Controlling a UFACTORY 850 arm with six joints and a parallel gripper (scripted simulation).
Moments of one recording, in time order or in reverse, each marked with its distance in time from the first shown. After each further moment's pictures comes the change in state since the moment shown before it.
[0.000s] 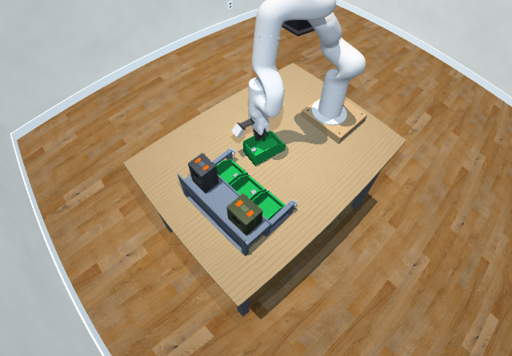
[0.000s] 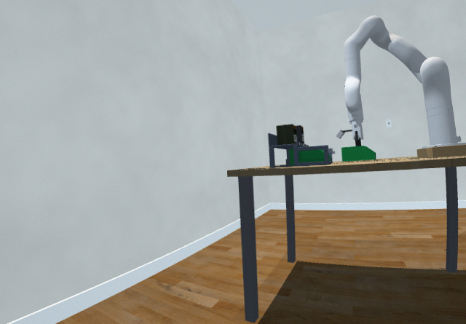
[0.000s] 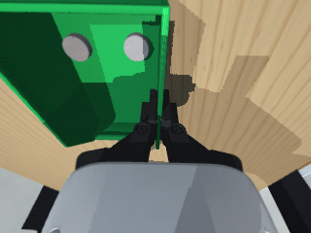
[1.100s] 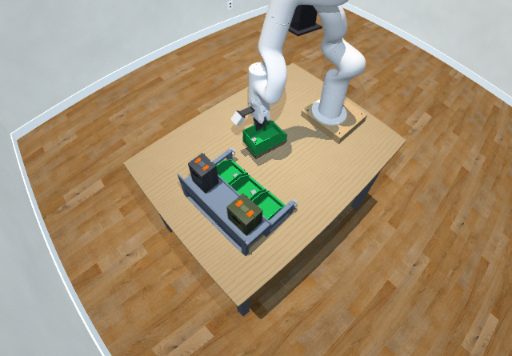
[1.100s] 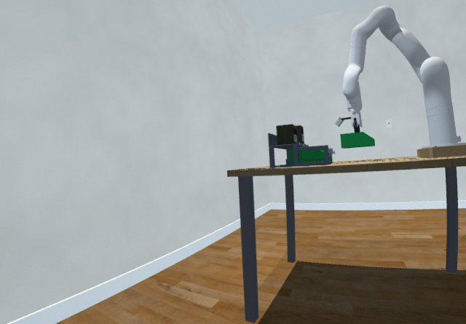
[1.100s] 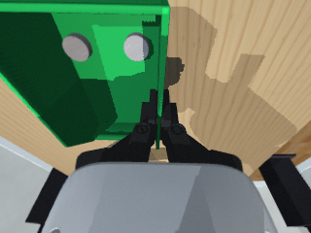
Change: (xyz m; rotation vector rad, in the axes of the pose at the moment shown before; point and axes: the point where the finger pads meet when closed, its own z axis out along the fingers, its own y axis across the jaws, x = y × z) arm 0.000 0.000 -0.072 0.000 0.000 0.000
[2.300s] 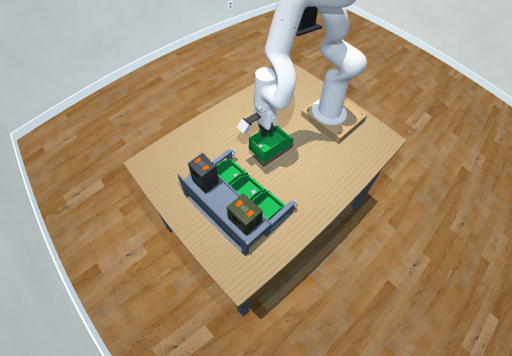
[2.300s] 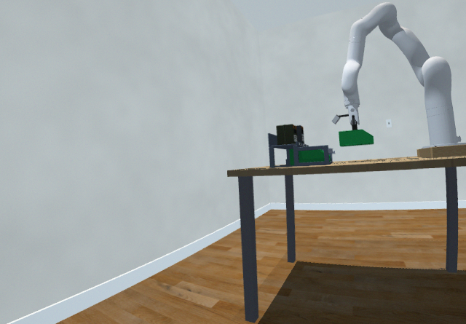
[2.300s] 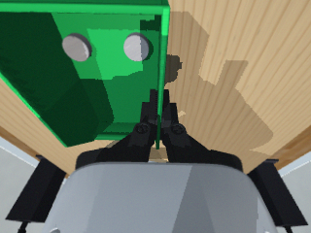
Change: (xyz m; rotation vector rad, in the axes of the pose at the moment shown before) arm 0.006 -0.049 -0.009 0.001 0.000 -0.092
